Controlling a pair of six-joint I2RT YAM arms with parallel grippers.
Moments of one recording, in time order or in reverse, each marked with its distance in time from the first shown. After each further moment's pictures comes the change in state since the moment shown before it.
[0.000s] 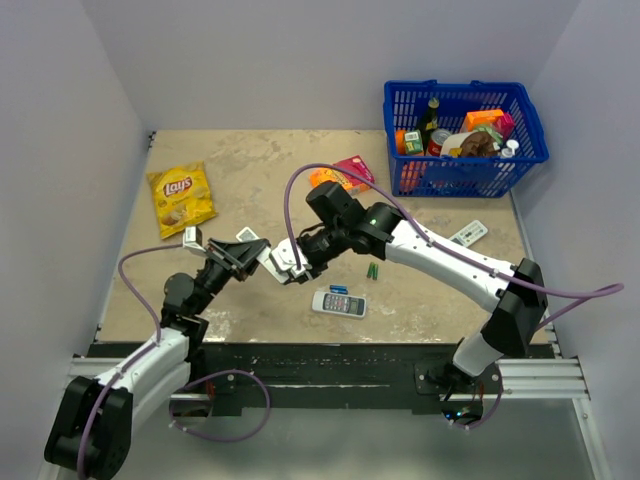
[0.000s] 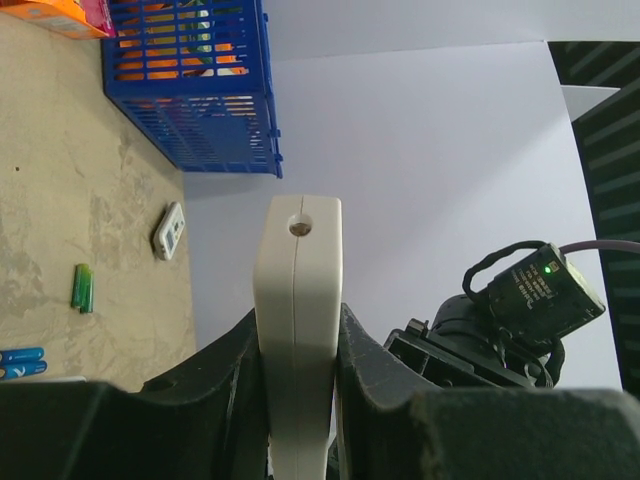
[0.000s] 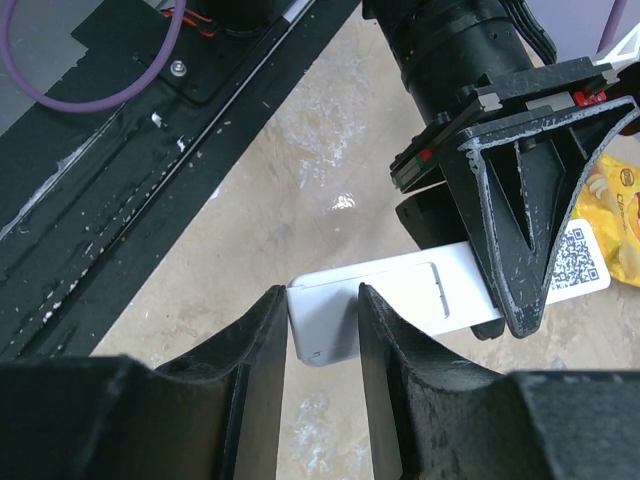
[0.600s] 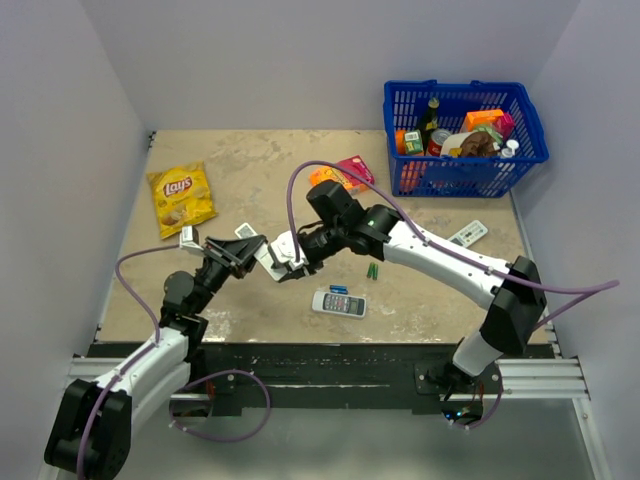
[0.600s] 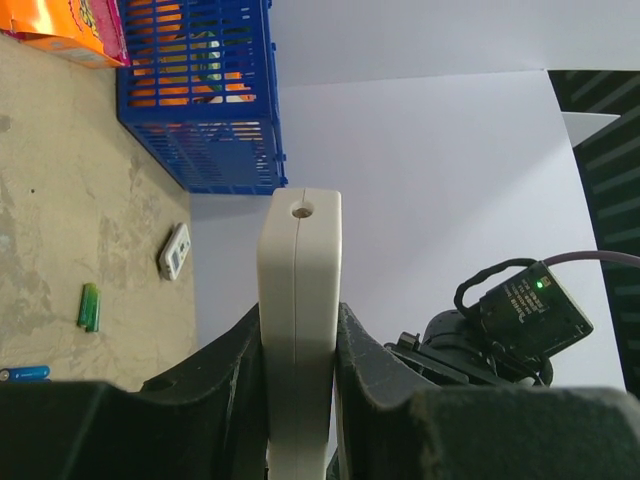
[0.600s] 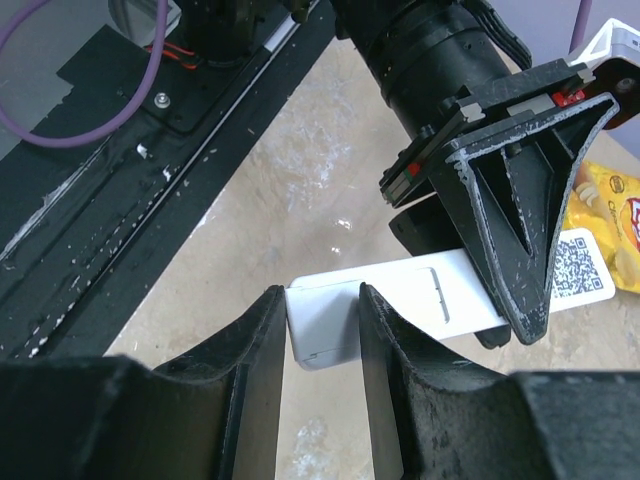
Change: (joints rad) left arm 0.000 -0.025 0.015 -0.055 -0.048 0.004; right arm -0.014 0.010 -0.042 0.123 -0.031 0.084
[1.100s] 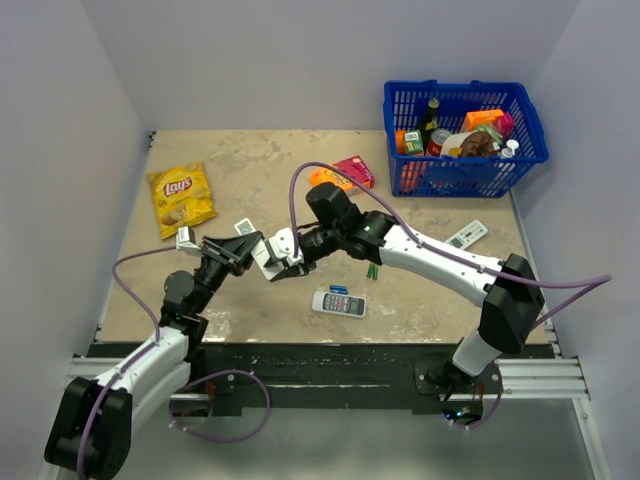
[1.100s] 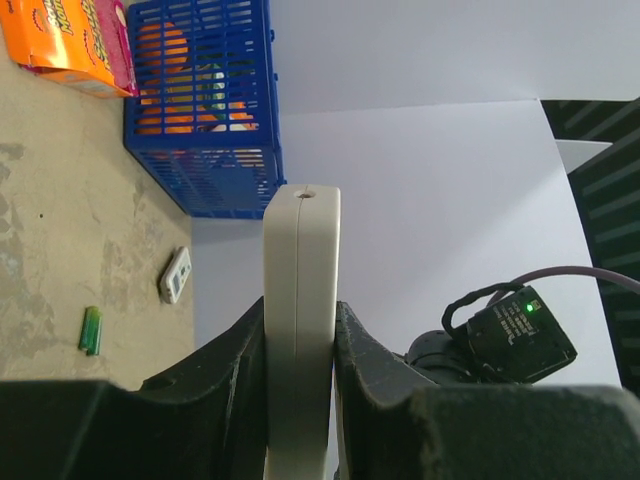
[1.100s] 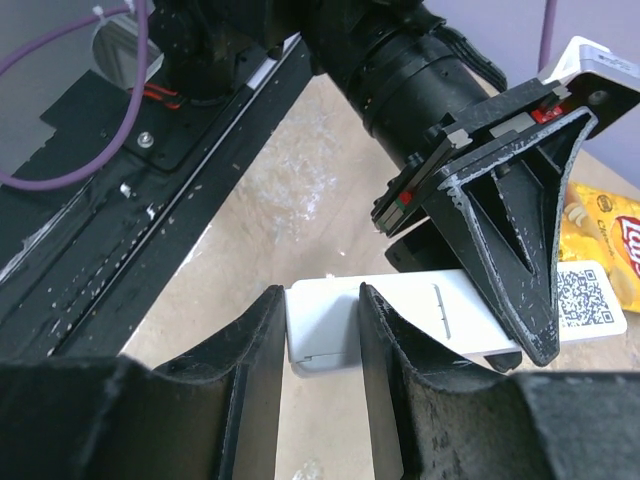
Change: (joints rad) left arm -0.001 0.008 0.002 0.004 -0.057 -0.005; right arm 0.000 0.017 -0.066 0.193 -0.042 0.105
